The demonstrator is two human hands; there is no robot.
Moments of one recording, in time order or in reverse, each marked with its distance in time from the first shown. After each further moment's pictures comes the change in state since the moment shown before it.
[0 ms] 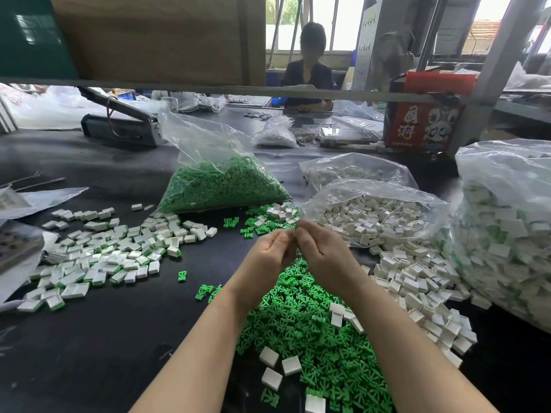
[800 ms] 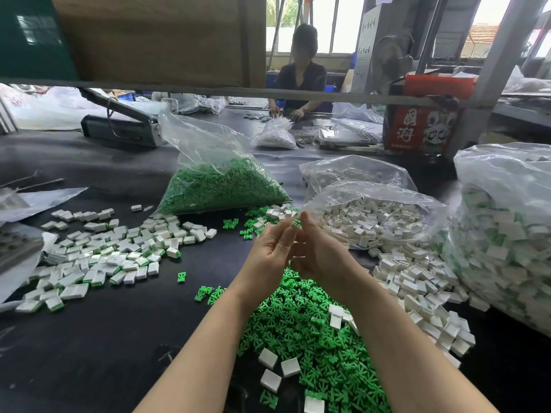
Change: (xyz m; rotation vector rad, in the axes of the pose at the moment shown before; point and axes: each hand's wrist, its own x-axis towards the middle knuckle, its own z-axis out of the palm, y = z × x) left_hand 0.006 -0.002 0.005 0.020 0.130 0.080; right_hand 0.008 -0.004 0.005 0.772 -0.174 0.464
